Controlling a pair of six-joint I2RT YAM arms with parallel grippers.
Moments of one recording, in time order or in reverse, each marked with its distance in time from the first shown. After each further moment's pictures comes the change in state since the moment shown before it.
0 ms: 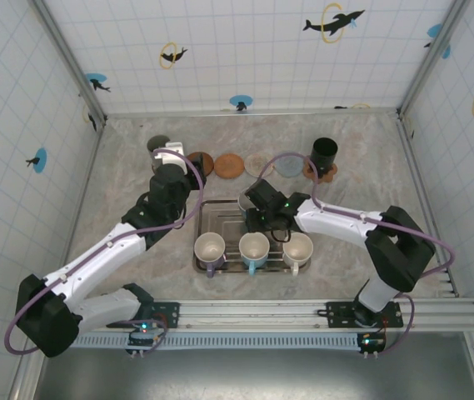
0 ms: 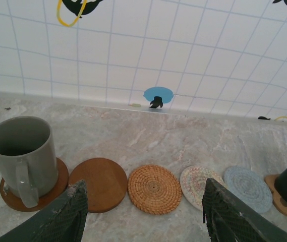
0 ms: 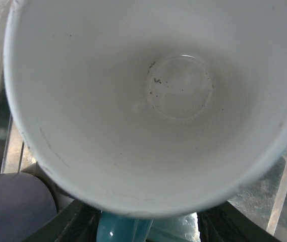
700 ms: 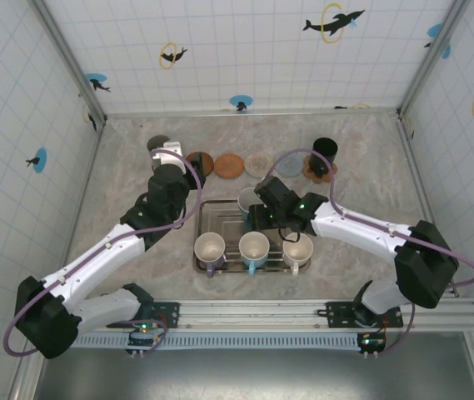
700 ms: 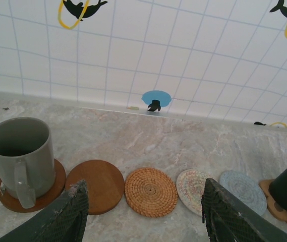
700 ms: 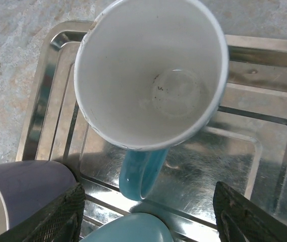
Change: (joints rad) left arm 0.000 -0.012 0.000 0.003 0.000 -0.021; right arm 0.000 -0.155 -0.022 -0.050 0.009 0.000
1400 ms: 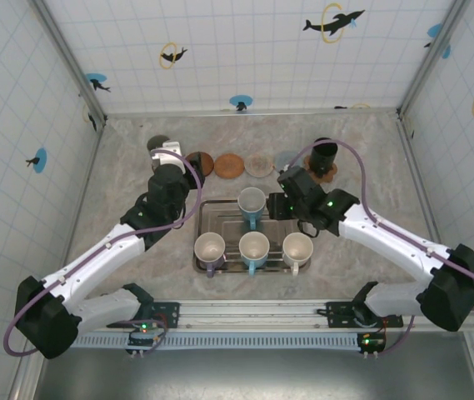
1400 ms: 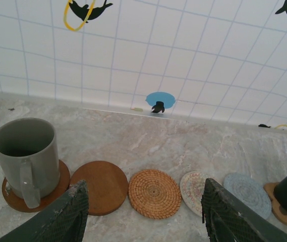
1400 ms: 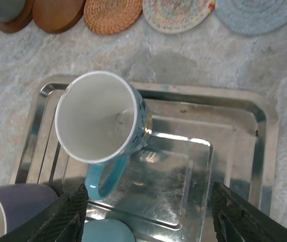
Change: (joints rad) left arm 0.000 0.000 0.000 0.000 -0.019 0.000; right arm -0.080 -0.195 0.002 -0.111 0.080 -0.045
